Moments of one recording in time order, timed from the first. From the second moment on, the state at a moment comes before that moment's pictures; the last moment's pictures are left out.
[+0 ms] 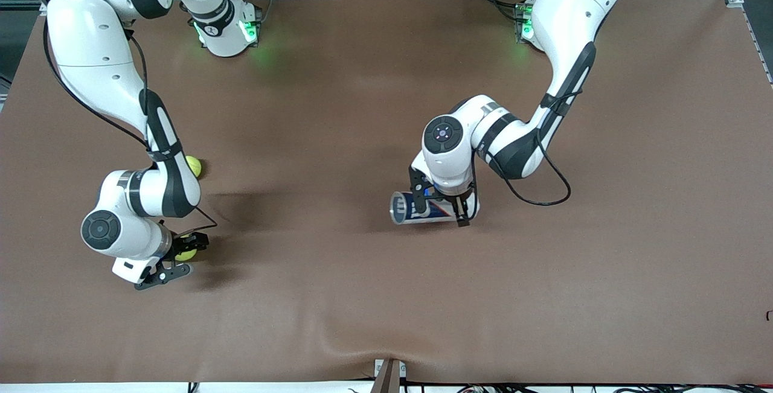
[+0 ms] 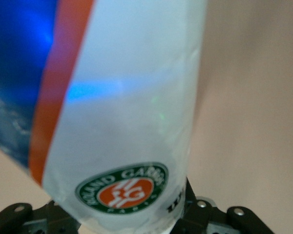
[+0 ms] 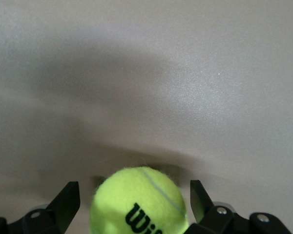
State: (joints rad) left arm -0.38 0.68 -0.30 -1.54 0.46 2.18 0.54; right arm 0.07 0.81 -0.09 -1.51 -0.01 2.28 -0.38
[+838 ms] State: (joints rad) left arm -0.48 0.85 -0.30 -1.54 0.37 2.96 0.23; right arm 0.06 0.81 -0.10 -1.51 0.01 2.28 -0.42
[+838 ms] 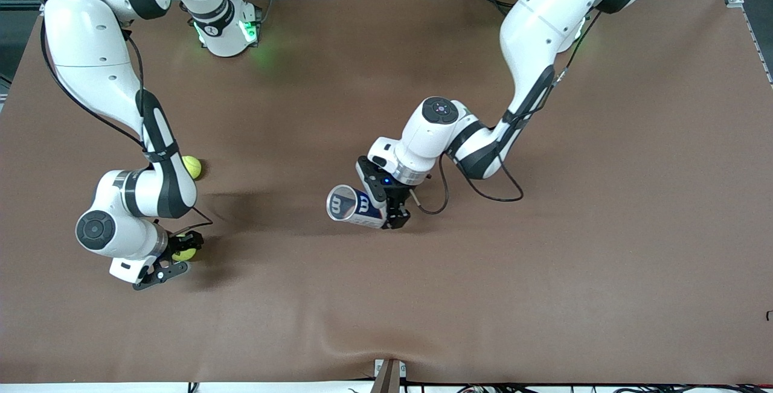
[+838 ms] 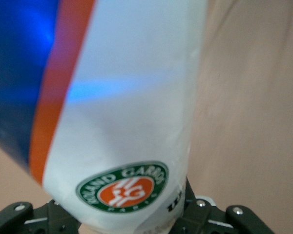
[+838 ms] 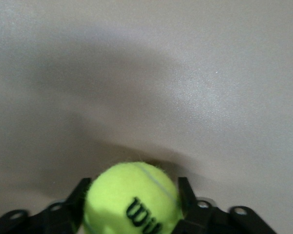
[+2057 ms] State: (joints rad) left arm -0.46 1.07 -0.29 -1.54 0.31 3.48 0.17; right arm 0.14 0.69 -0.08 -1.33 0.09 2.02 -0.24
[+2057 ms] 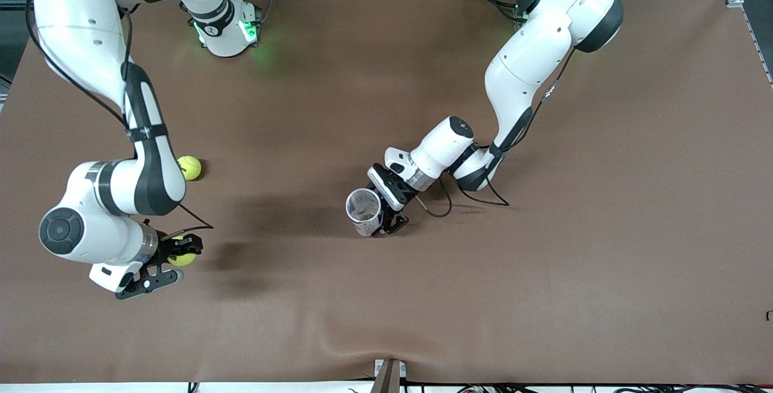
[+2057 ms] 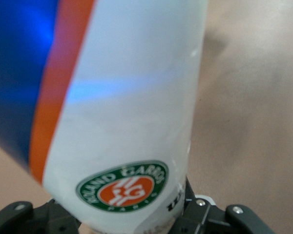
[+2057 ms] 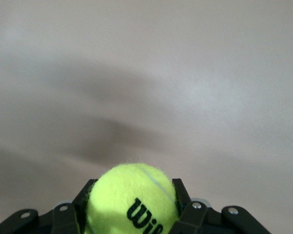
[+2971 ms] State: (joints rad) left arm -0.46 1.09 -0.29 -1.54 0.31 3.49 0.17; right arm 0.46 0.61 -0.08 -1.33 0.18 2.12 0.58
